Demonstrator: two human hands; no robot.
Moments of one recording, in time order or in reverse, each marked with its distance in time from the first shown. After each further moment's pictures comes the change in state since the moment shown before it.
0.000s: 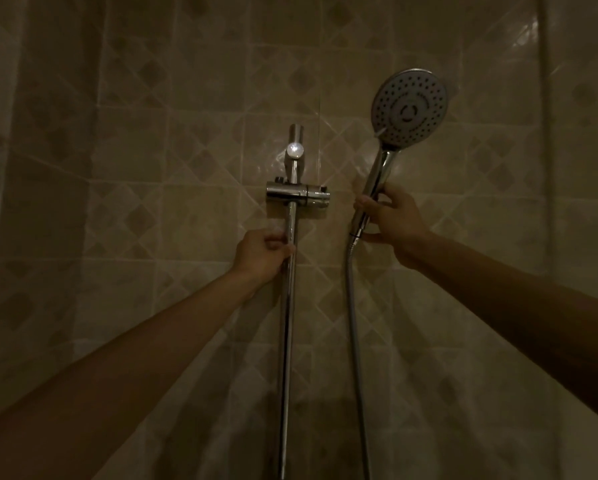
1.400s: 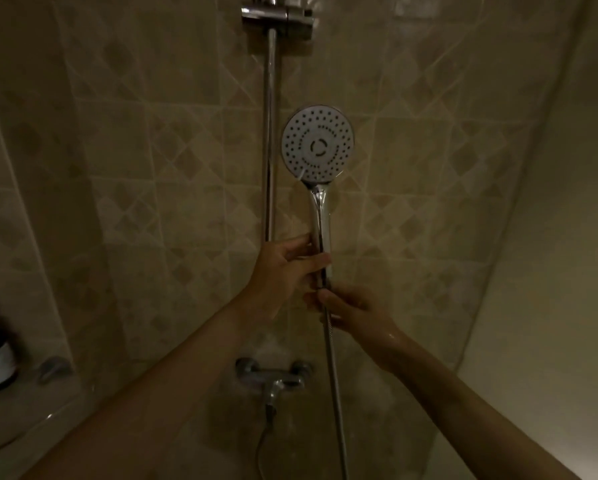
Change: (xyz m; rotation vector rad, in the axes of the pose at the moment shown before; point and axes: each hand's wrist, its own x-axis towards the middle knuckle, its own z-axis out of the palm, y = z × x) left_hand -0.280 -0.056 0.053 -0.359 -0.297 -0.294; right_hand -0.341 0.124 -0.046 0.145 -0.431 0.552
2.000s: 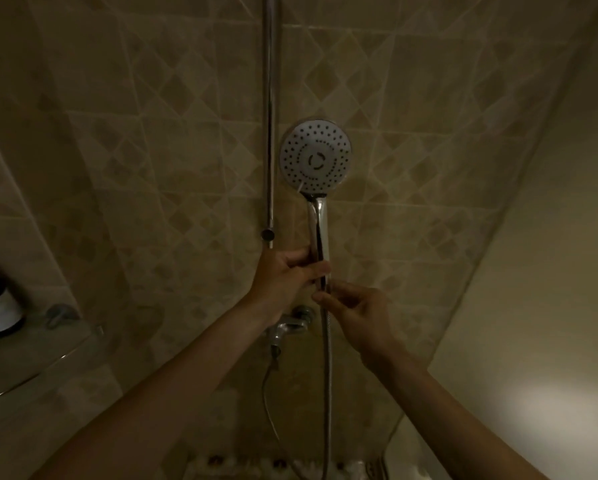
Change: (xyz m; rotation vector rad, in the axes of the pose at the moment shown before) left_hand -0.058 -0.064 -0.008 -0.036 0.057 -0.235; right_hand -0.041 0.078 0.031 -0.071 0.209 -0.031
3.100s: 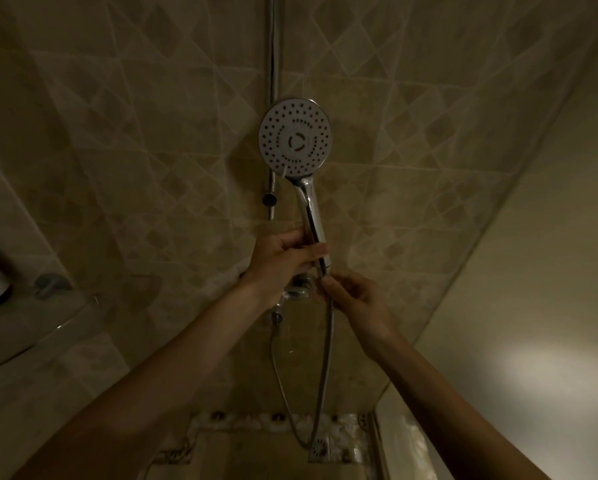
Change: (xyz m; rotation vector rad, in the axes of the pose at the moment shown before) left_hand -0.004 -0.028 -0.019 -0.120 -0.033 -0.132; right_hand -0.017 0.034 0.010 0.155 -0.028 0.166
